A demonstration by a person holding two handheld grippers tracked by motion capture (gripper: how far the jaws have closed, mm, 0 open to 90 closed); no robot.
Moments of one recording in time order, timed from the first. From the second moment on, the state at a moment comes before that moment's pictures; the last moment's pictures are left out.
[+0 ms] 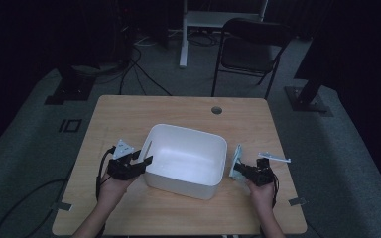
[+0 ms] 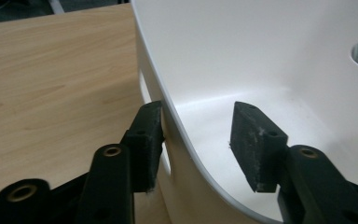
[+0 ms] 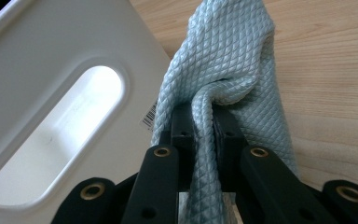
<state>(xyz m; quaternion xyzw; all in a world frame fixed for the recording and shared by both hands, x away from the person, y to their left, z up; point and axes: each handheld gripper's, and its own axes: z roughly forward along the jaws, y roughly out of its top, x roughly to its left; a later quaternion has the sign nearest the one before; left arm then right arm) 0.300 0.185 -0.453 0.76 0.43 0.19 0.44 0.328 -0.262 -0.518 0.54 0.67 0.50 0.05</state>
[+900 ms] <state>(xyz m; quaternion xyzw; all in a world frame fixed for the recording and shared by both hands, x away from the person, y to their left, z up) 0.347 0.208 -0.430 0.76 0.37 0.17 0.50 0.327 -0.264 -0.518 0.54 0.67 0.50 0.04</state>
